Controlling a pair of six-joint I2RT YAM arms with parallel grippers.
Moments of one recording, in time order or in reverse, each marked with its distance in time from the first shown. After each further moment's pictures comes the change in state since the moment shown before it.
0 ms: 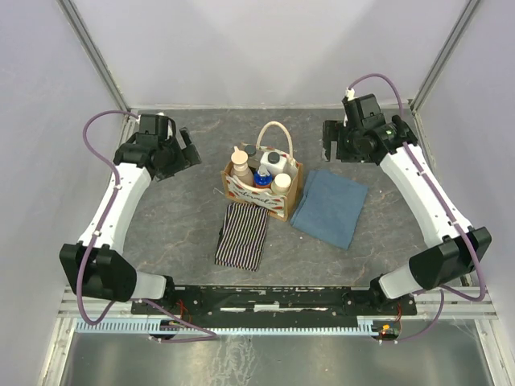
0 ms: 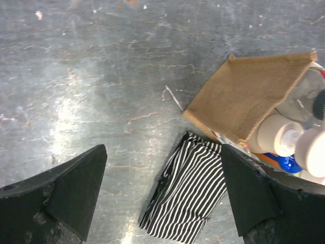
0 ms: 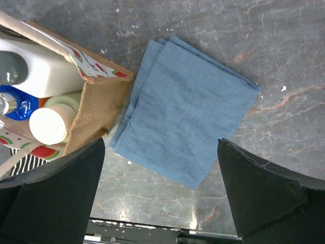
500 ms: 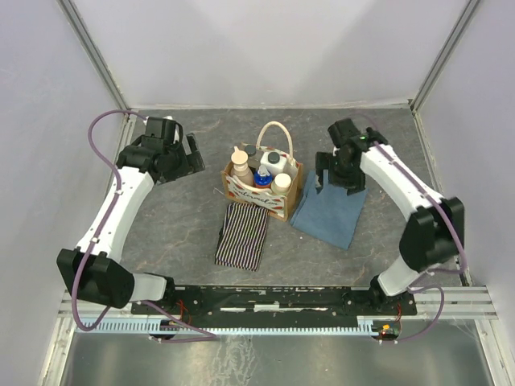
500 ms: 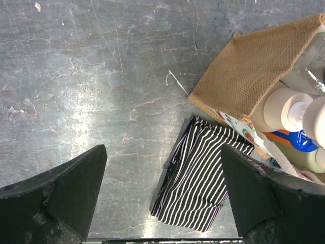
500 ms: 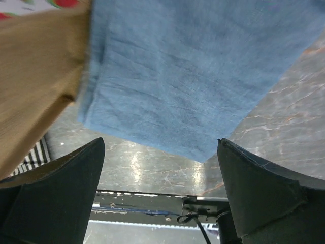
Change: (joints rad) left arm -0.064 -0.042 0.002 -0.076 -0.077 0.041; right arm -0.017 0.093 -0.184 -0.044 -0.085 0.055
